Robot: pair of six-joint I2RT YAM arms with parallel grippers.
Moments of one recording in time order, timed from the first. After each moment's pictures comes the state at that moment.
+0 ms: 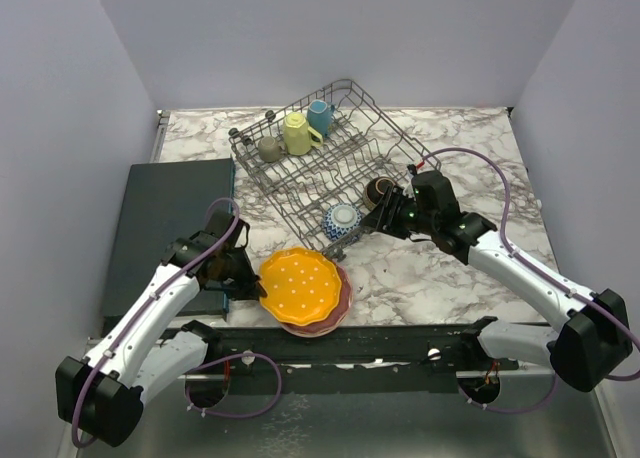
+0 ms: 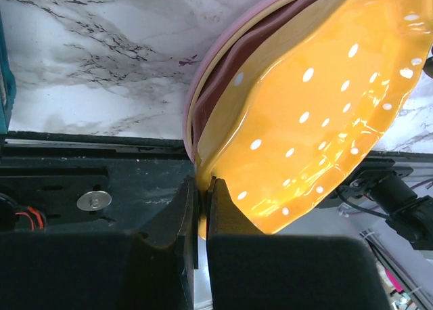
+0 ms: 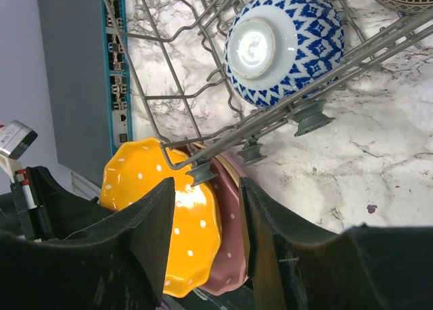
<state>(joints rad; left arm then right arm) -0.41 0.90 0.73 -1.05 0.25 -0.90 0.57 1.18 0.86 -0.29 -0.18 0.80</state>
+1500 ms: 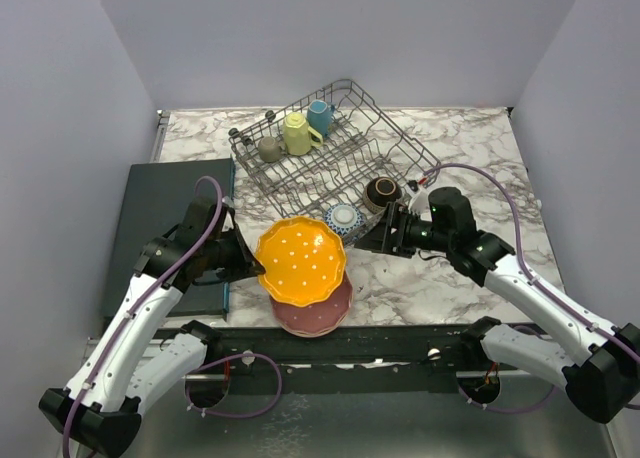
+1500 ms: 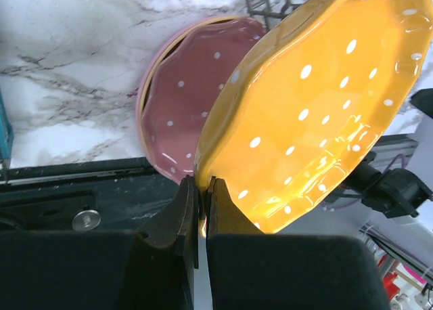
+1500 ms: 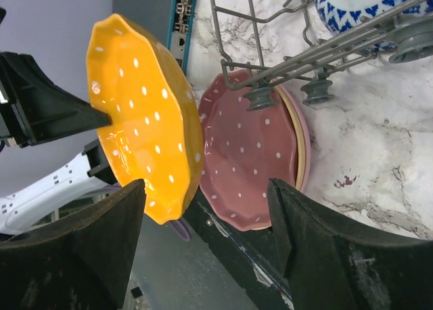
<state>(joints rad) -0.41 0.83 0.94 -1.10 0.23 -0.78 0.57 0.99 0.73 -0.27 -0.45 0.80</state>
